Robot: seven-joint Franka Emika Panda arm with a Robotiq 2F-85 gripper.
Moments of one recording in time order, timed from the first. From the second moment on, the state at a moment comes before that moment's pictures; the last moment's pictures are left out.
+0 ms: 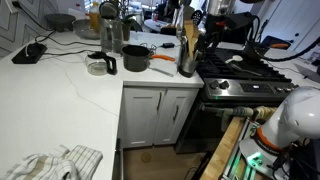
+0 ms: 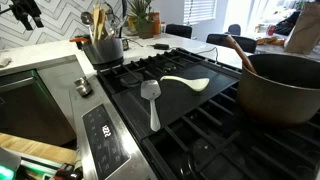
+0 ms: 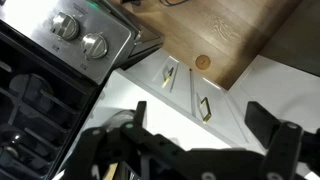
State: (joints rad) arm -0.01 -0.45 0.19 -2.19 -0.05 1.69 0.29
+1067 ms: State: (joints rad) arm -0.01 -0.45 0.19 -2.18 -0.08 1.69 0.33
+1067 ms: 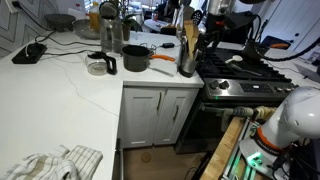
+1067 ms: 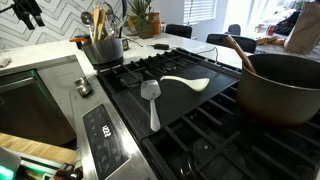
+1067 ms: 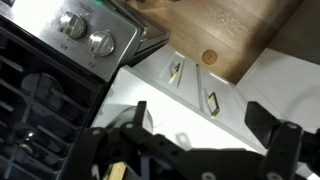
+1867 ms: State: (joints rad) arm -0.09 -0.61 0.14 -2.19 -0.39 1.71 0.42
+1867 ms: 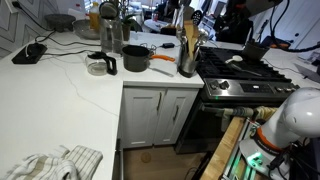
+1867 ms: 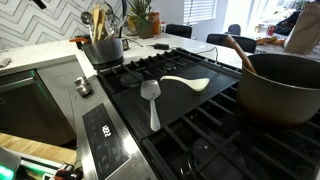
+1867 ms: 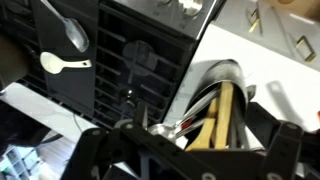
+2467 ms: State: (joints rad) arm -0.15 -0.58 -0.03 -2.09 -0.47 1.96 0.21
